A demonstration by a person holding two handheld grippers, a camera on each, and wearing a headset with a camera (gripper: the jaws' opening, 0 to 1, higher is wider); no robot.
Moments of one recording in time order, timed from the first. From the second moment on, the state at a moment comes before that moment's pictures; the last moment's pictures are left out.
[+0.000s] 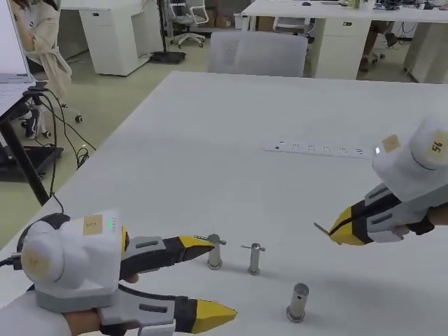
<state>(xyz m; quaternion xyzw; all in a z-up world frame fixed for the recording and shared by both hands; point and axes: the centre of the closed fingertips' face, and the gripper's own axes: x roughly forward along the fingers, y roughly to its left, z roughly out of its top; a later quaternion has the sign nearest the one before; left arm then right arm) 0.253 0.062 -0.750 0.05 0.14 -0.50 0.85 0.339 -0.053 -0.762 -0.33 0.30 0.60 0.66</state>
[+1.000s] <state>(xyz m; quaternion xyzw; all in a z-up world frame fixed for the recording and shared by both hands) 0.259 0.025 -0.731 0.05 0.12 -0.54 0.84 0.267 0.003 -0.743 -0.39 0.29 0.67 0.56</state>
